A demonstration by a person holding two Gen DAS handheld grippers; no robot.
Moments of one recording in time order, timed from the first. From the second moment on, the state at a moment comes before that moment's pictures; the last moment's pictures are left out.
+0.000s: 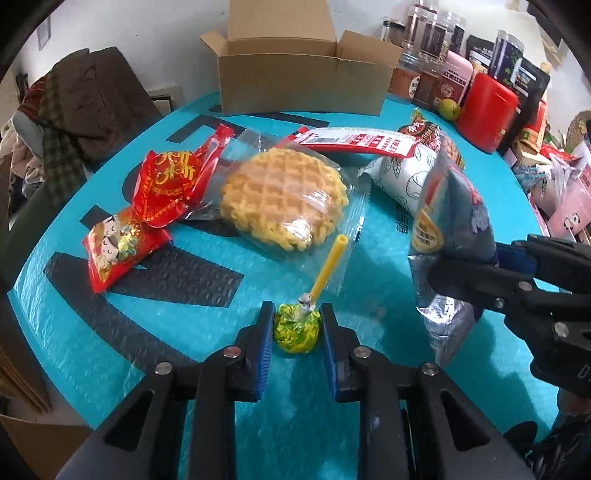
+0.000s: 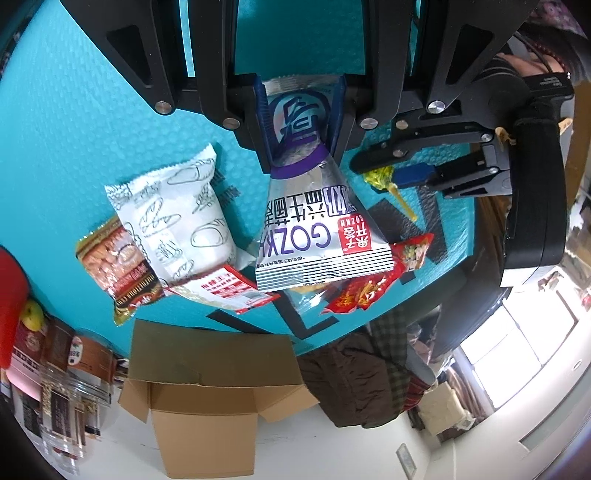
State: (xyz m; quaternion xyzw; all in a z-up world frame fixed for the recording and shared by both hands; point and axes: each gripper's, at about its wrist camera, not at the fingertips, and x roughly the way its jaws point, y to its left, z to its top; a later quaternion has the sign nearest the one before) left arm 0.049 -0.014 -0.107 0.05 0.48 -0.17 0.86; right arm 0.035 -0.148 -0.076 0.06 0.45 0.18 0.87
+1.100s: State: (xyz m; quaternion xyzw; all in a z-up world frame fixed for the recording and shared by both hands) left arm 0.102 -0.018 0.034 0.01 0.33 -0.20 0.92; right arm 0.075 -0.156 0.032 0.03 0.34 0.20 0.92
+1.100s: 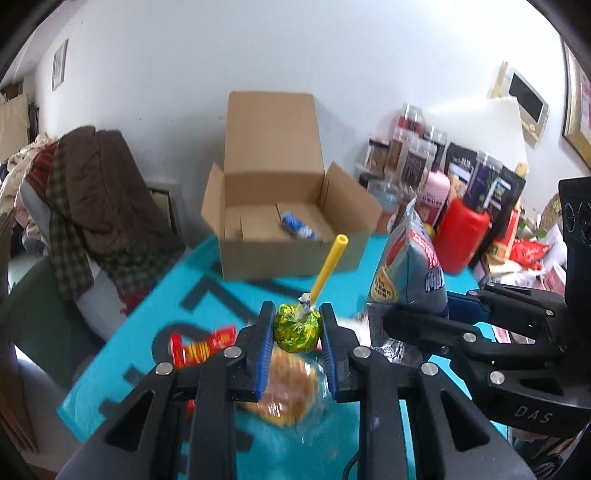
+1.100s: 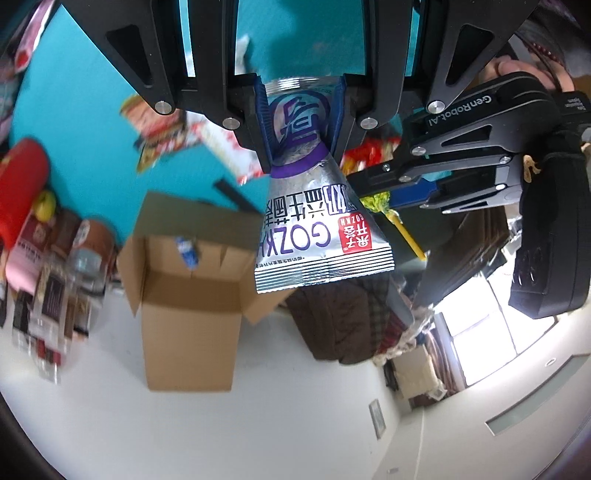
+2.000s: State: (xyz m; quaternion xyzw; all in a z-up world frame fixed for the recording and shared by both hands) left arm 0.255 -0.057 0.085 0.01 0.28 -0.19 0.94; right arm 0.220 -0.205 0.090 0.03 0.26 0.15 0.95
